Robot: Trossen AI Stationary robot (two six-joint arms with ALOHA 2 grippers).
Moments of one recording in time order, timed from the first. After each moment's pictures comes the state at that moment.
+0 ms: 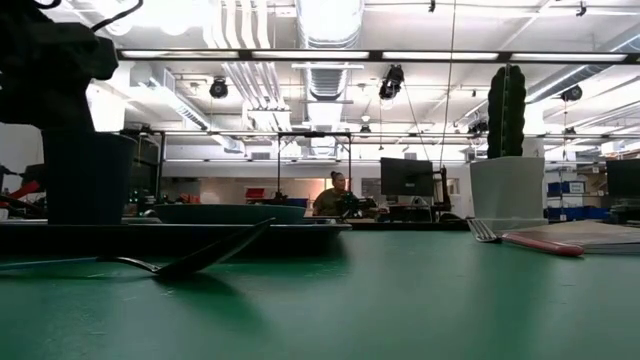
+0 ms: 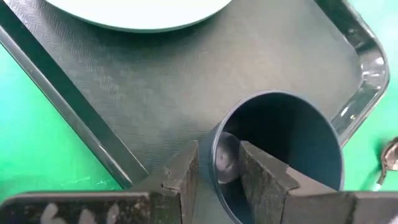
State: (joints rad) left arm -0.45 0.77 0.61 -0.98 -0.44 -1.28; right arm 0.30 0.22 0.48 -0.07 0.13 -0.39
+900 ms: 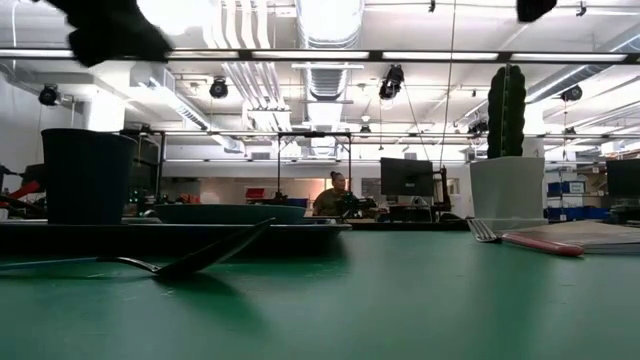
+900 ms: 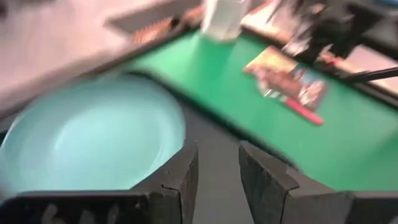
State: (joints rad) left arm -0.45 0.76 0.74 -0.62 -0.81 -0.75; right arm 0.30 0.64 0.55 -0.07 0.13 -0.02
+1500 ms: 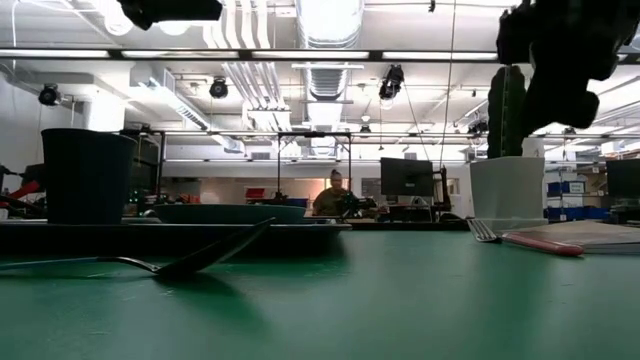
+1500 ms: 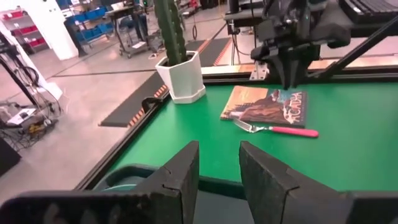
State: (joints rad) left arm -0.45 0.93 0.71 -0.07 -0.83 -0.06; right arm 0.30 1.02 0.69 -0.61 0.18 0.89
